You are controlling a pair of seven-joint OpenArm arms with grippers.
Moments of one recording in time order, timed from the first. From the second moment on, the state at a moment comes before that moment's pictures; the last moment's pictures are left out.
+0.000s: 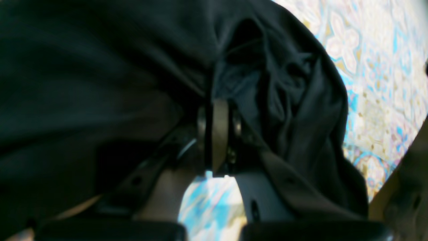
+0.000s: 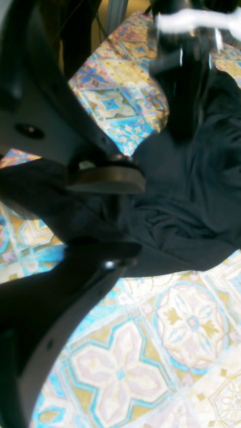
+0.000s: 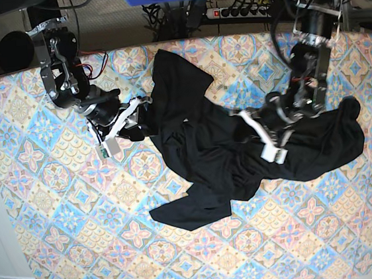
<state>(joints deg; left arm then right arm) -3.2 -25.6 11.7 89.2 -49.0 -13.2 44.7 -9.5 19.0 -8.0 109.0 43.3 6.3 -45.8</state>
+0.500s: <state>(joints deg) 24.0 -31.7 -20.4 101.1 -64.9 -13.6 45.6 4.4 18.3 -15.2 93.9 42.9 6.1 -45.8</state>
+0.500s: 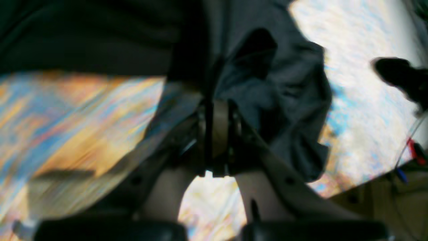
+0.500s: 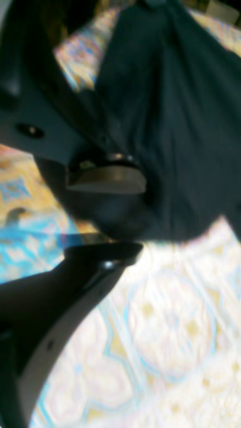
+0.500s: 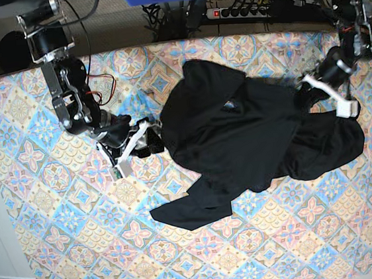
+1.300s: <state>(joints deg) 27.0 -31.6 -24.0 93.7 -60.2 -13.8 45.1 13.5 11.1 -32.3 84.2 37.0 6.6 -46.2</state>
